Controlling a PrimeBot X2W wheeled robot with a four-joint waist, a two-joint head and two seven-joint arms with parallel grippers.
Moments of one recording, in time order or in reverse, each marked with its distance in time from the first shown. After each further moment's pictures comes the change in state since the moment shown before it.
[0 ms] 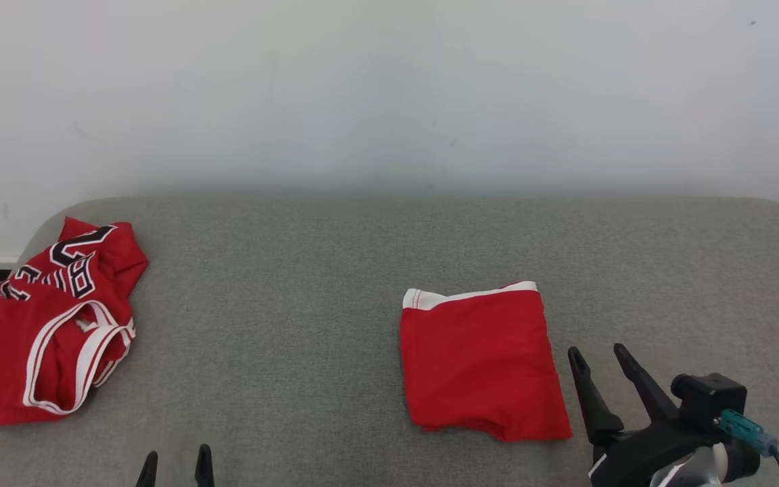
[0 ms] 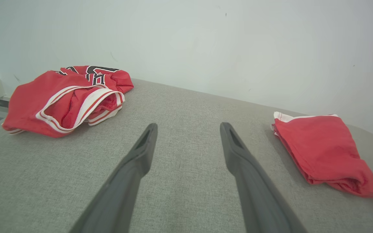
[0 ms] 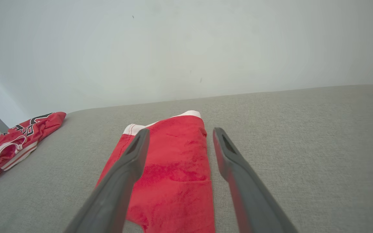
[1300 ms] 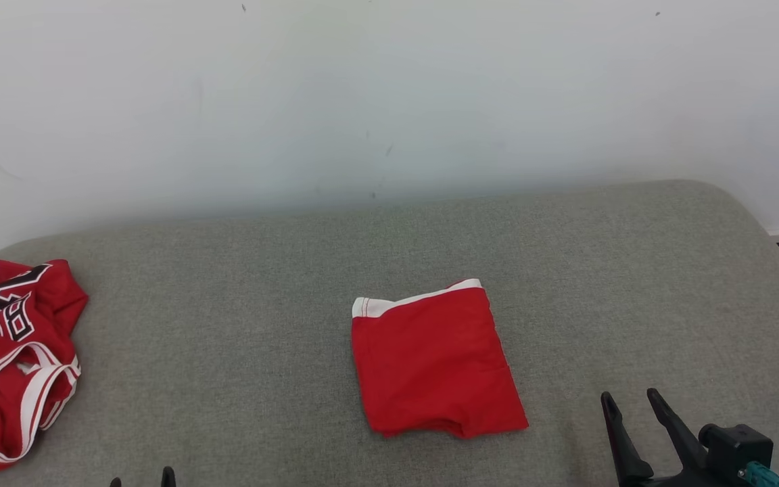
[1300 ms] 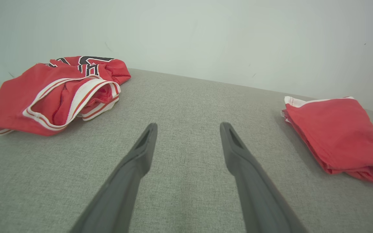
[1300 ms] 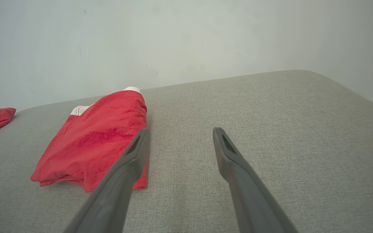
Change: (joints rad) left arm -0.012 0.000 0.110 0.100 0.031 -0.006 0.000; right arm 0.094 -0.073 -0.002 0.066 -0.001 0.000 -0.132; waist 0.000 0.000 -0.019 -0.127
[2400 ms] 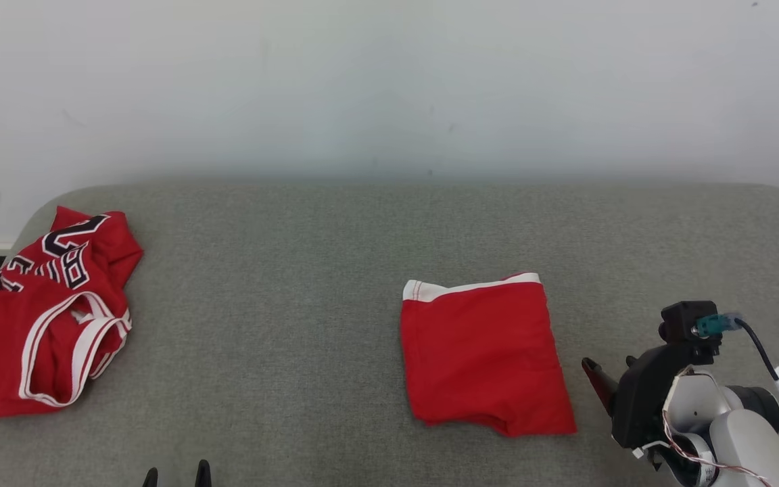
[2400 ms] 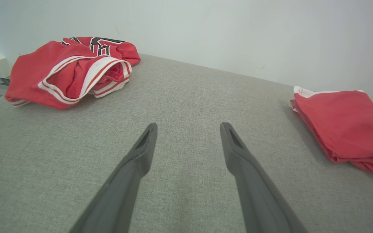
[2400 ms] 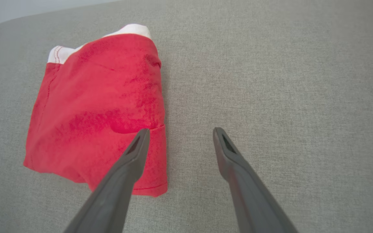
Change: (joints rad) left arm -0.014 0.000 -0.079 0.006 -0.015 0.006 0.000; right arm -0.265 0.044 -0.108 0.046 -0.043 0.000 0.725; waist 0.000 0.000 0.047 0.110
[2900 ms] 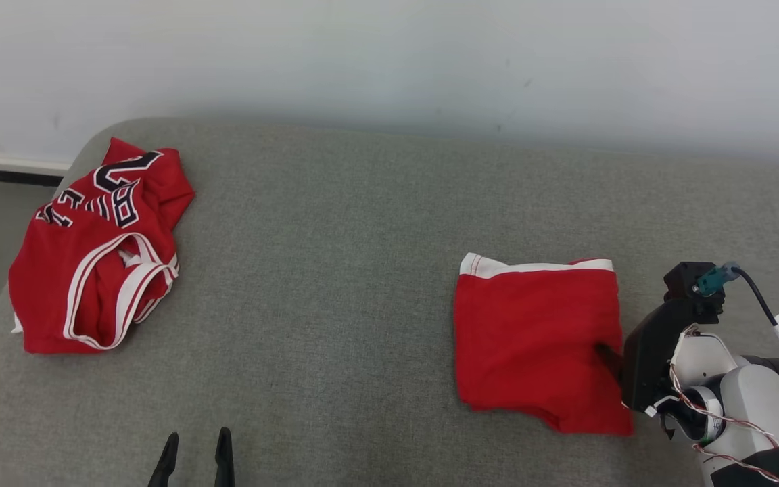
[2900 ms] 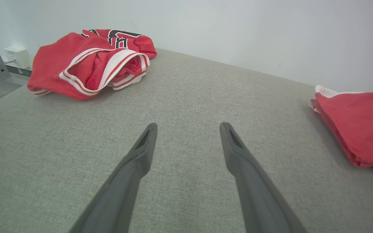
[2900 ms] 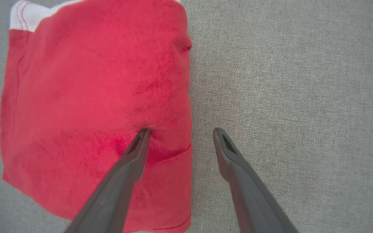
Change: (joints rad) left arm -0.054 0.000 -0.058 -0.019 -0.003 0.006 0.000; right arm -0.117 0.043 -0.100 0.027 -0.119 0.000 0.277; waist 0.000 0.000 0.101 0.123
